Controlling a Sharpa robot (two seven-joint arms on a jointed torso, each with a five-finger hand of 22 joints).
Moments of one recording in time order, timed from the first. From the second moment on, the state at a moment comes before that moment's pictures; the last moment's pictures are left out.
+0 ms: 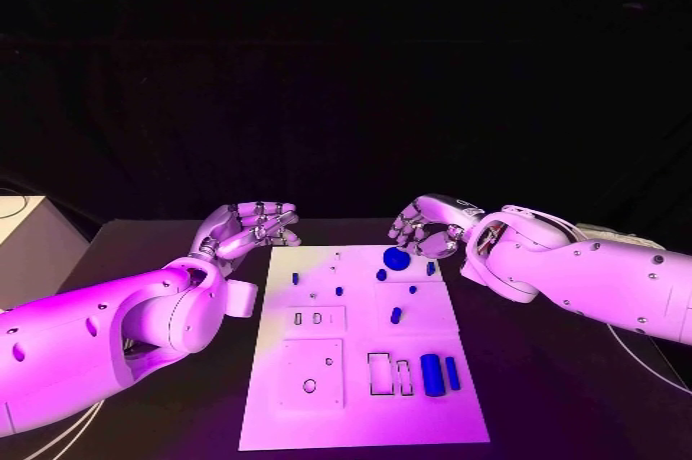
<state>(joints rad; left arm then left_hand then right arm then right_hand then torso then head) 1.15 -0.95 -0.03 1.66 -0.06 -0.45 0.50 1.36 -0.18 0.51 0.09 0.05 0.91 0.21 0.21 0.15 1.12 0.14 0.07 0.07 1.16 0.08 0.43 0.42 0.17 1.04 0.18 0.41 0.24 1.34 -0.75 -0.18 1.39 -1.30 -0.36 0.08 1.33 -0.16 0.51 -0.08 0.21 1.03 0.17 0.18 0.19 1.23 0.10 0.07 0.07 1.36 0.03 0.35 0.28 0.17 1.14 0.11 0.44 0.24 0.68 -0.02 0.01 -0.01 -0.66</state>
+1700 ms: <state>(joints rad) 1.15 -1.00 -0.03 1.74 -0.06 -0.40 0.48 1.31 -0.19 0.55 0.05 0.05 0.92 0.21 0.21 0.17 1.13 0.14 0.07 0.07 1.06 0.07 0.81 0.62 0.17 0.91 0.17 0.69 0.45 1.30 -0.66 -0.19 1.40 -1.65 -0.31 -0.18 1.28 -0.28 0.56 0.03 0.21 1.04 0.14 0.13 0.25 1.24 0.08 0.07 0.11 1.46 -0.01 1.27 1.10 0.12 1.39 0.09 1.16 1.02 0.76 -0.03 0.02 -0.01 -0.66</state>
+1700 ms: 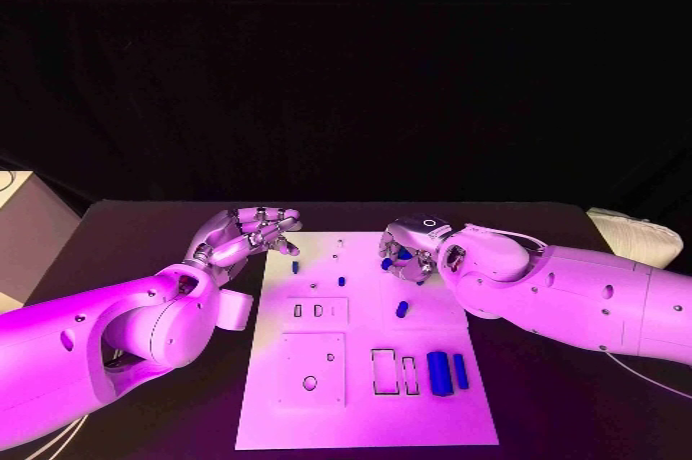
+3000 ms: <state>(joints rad) 1.15 -1.00 -0.03 1.73 -0.06 -0.40 0.47 1.31 -0.19 0.56 0.05 0.05 0.92 0.21 0.21 0.17 1.13 0.14 0.07 0.07 1.06 0.07 0.82 0.62 0.17 0.91 0.17 0.70 0.46 1.30 -0.65 -0.19 1.41 -1.66 -0.42 -0.24 1.32 -0.21 0.63 0.02 0.20 1.13 0.12 0.21 0.31 1.30 0.06 0.07 0.13 1.46 -0.02 1.32 1.12 0.08 1.43 0.07 1.28 1.18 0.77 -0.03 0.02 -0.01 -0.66</state>
